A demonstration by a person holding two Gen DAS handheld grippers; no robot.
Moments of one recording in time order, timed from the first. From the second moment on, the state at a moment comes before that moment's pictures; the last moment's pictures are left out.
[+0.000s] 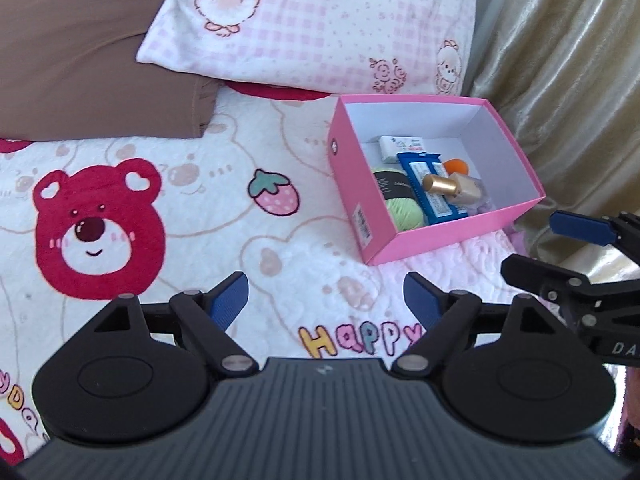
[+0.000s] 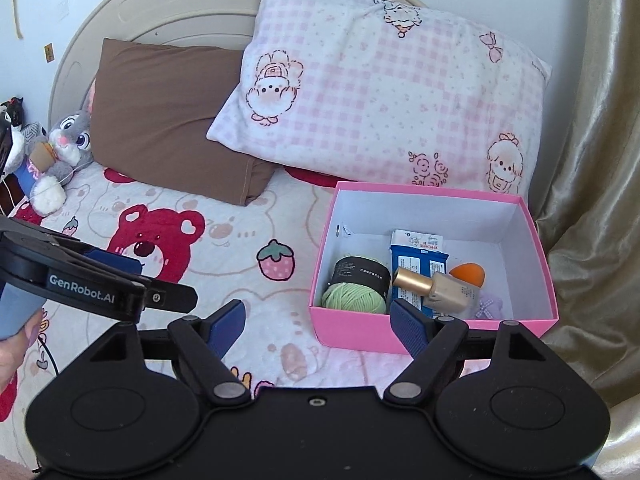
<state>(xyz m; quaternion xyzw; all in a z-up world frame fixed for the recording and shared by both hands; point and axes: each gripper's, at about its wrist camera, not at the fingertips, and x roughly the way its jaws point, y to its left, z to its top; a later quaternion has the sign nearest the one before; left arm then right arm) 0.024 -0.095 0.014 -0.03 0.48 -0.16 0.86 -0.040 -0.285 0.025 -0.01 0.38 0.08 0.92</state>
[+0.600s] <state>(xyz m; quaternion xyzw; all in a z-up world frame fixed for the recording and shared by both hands) -0.002 -0.066 0.006 -0.03 0.47 -0.09 0.88 -0.044 -0.277 0.010 0.01 0.42 0.02 0.91</state>
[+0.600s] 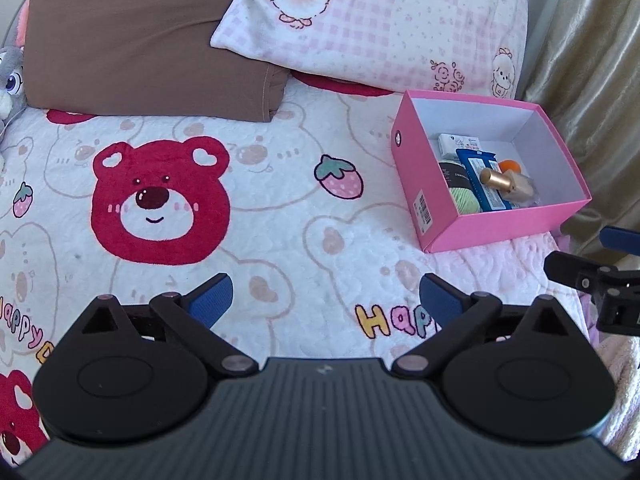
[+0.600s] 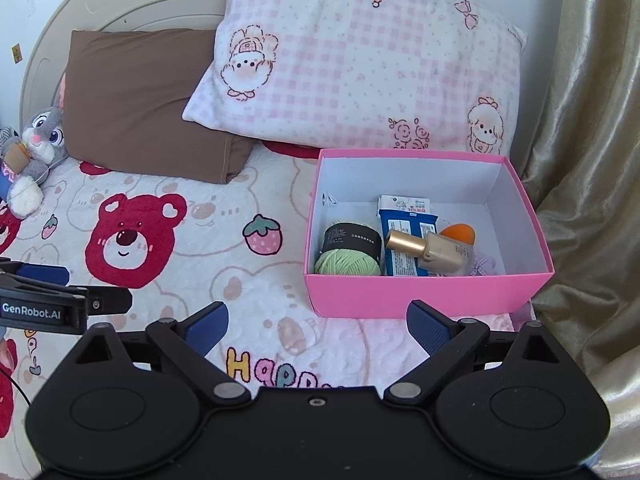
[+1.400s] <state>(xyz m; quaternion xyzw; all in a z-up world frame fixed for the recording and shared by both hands) 0.001 -0.068 0.000 -0.05 0.53 -0.08 0.84 -0.045 -0.281 0.004 0.00 0.43 -0.02 0.90</state>
